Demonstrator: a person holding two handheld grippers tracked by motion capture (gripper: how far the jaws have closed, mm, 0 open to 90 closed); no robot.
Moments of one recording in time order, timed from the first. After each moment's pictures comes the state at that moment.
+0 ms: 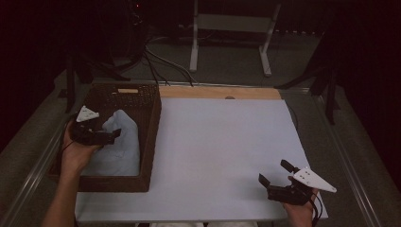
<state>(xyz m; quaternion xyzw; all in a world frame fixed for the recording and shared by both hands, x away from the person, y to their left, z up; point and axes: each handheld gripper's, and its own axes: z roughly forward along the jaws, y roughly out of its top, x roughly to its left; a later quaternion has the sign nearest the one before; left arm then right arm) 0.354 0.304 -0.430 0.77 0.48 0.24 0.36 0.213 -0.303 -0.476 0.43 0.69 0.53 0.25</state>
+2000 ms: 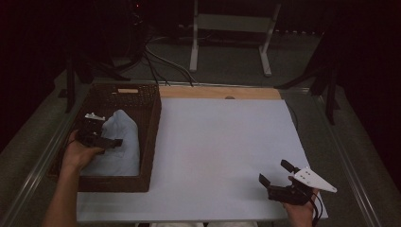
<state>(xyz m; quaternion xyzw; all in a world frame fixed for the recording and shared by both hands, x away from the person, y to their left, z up) 0.375 0.312 -0.463 0.80 0.53 0.10 0.28 0.213 -0.304 -0.476 0.43 0.69 0.53 0.25</state>
